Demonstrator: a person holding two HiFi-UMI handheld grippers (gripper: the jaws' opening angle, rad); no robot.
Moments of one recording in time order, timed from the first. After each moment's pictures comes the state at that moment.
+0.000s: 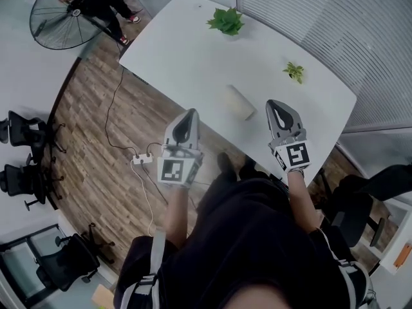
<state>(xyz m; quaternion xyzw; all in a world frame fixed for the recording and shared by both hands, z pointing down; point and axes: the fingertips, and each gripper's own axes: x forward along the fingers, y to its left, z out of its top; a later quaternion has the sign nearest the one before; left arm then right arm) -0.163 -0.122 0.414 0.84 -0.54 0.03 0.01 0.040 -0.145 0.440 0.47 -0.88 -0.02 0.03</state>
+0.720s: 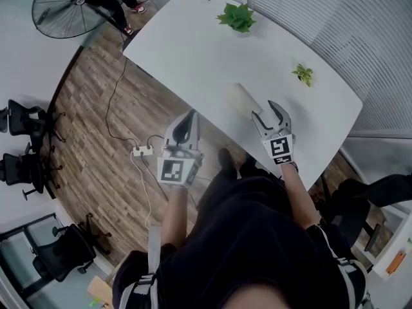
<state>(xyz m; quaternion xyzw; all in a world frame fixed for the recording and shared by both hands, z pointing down) -0.185 -0.128 0.434 0.83 -0.55 0.04 0.03 0.003 -0.167 0.572 0.44 -0.88 -0.01 0.18</state>
